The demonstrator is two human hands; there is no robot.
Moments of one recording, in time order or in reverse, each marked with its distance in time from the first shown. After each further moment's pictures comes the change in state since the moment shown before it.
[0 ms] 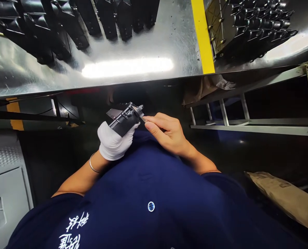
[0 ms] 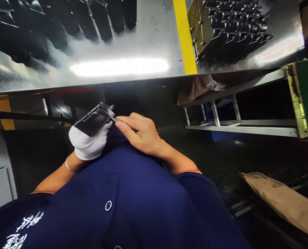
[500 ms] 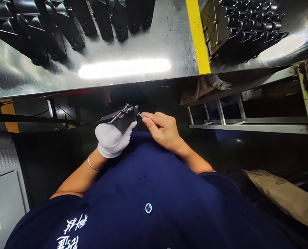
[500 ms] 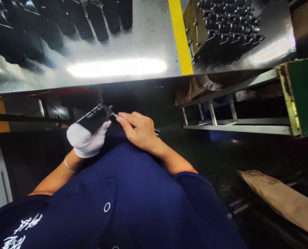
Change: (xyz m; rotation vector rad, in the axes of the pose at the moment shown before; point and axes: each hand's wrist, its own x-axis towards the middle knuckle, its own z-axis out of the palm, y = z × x) left_hand 0.003 -0.006 0.003 -0.152 -0.127 -0.182; right_hand -0.002 0.024 0.016 -0.208 0.102 0.109
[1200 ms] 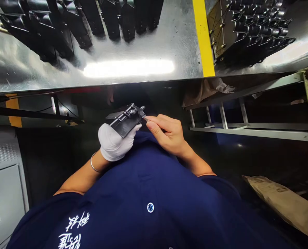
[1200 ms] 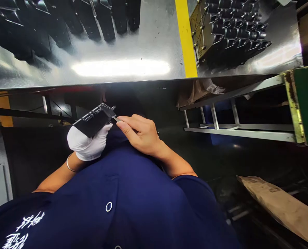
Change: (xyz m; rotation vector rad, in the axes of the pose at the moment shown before) left_hand -0.011 0.001 0.006 0.050 0.148 0.231; right_hand 0.000 -0.015 -0.013 0.213 0.023 -0.206
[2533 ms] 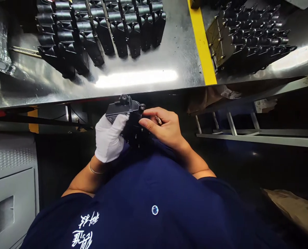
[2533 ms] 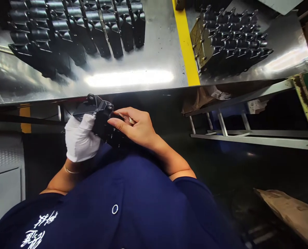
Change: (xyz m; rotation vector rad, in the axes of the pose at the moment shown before) left_hand 0.054 0.034 -0.028 -0.650 0.147 -0.569; right_hand 0.038 0.004 0.021 0.314 0.017 0.204
